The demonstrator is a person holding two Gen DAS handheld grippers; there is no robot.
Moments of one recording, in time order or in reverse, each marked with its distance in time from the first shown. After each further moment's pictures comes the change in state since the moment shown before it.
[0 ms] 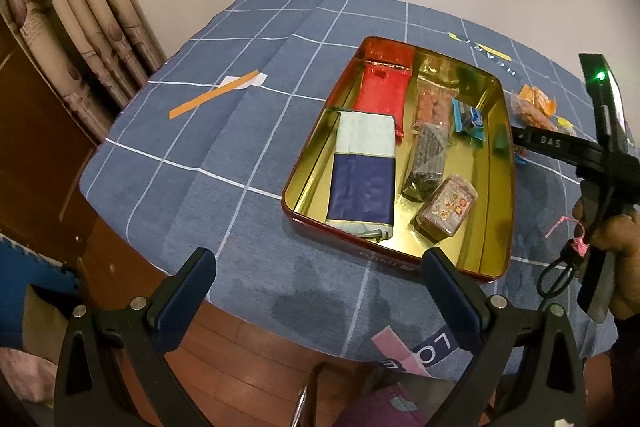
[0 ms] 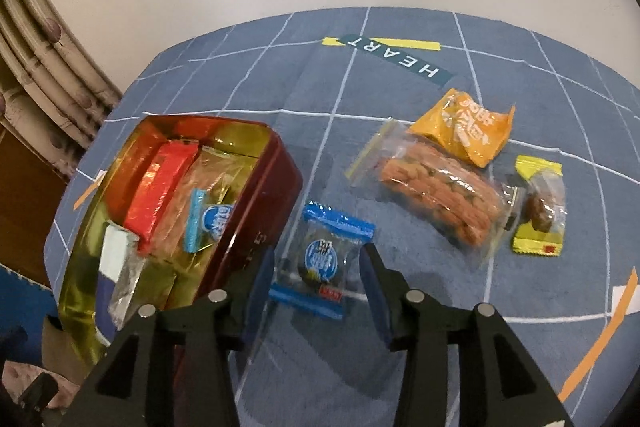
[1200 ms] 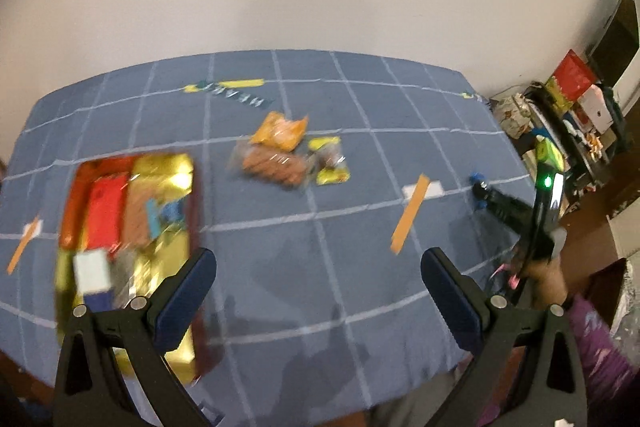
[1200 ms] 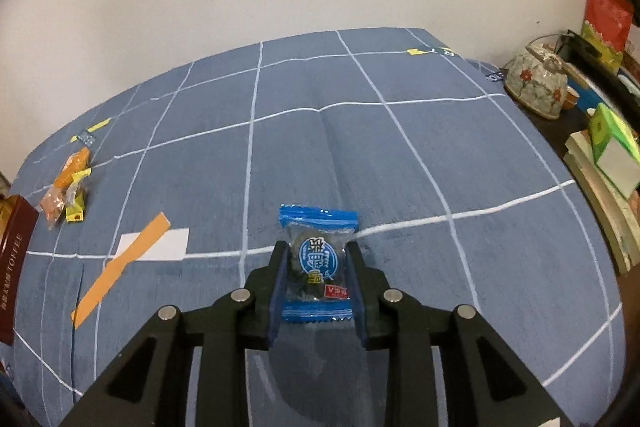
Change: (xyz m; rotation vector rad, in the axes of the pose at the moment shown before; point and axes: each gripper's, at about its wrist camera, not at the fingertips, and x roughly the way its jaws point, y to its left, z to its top) left arm -0.048 -0.216 0.065 0.363 -0.025 -0.499; right arm -0.139 -0.320 -0.115 0.282 -0.240 -0.347
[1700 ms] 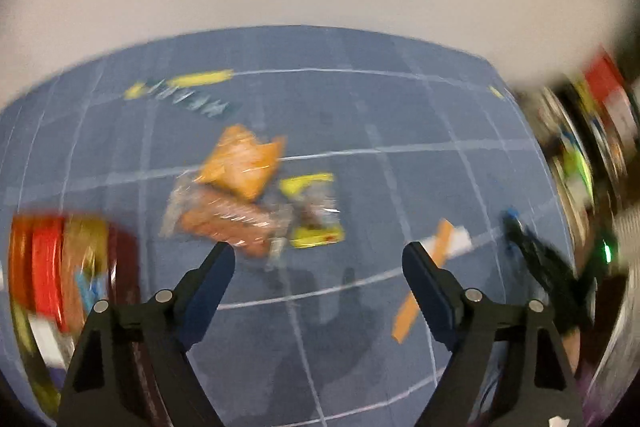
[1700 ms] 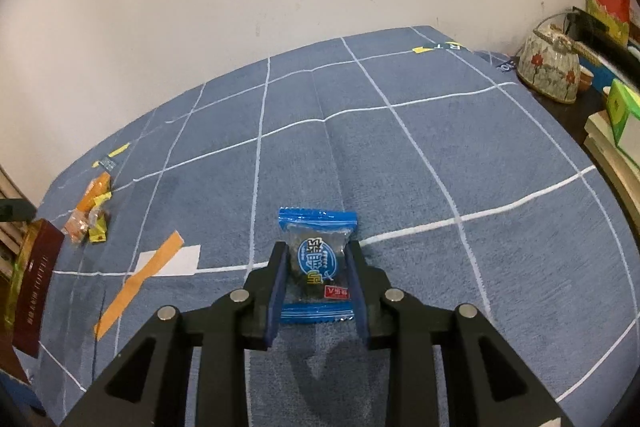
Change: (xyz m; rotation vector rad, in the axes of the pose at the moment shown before) left arm 0.108 -0.003 0.064 -0.096 0.110 0.027; right arm 0.003 -0.019 0.001 0.075 -0.031 0.121
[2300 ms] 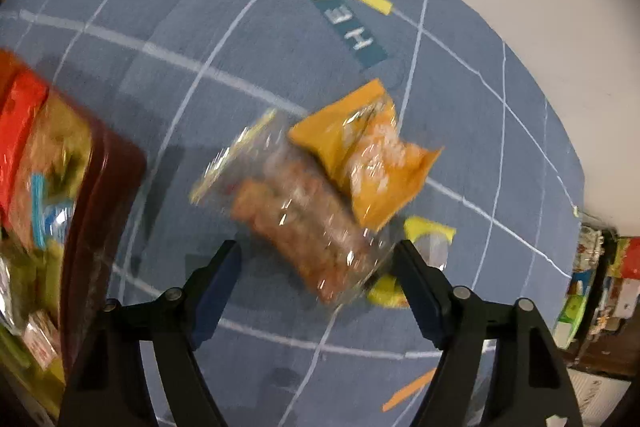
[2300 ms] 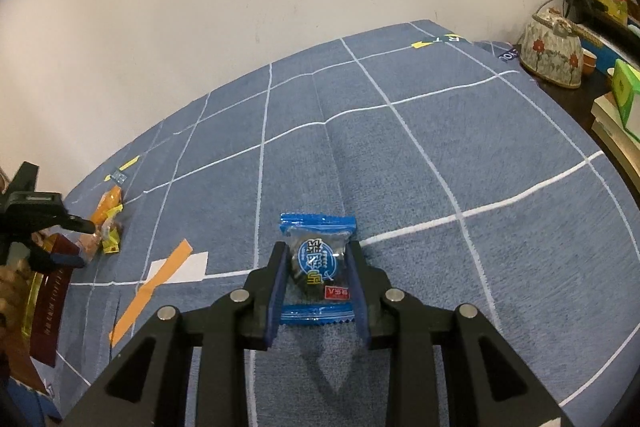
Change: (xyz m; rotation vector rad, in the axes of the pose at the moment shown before) left arm 0.077 0.070 0.025 -0.498 0.201 0.088; right arm 0.000 -0.011 0.001 0.051 -0.007 0.060
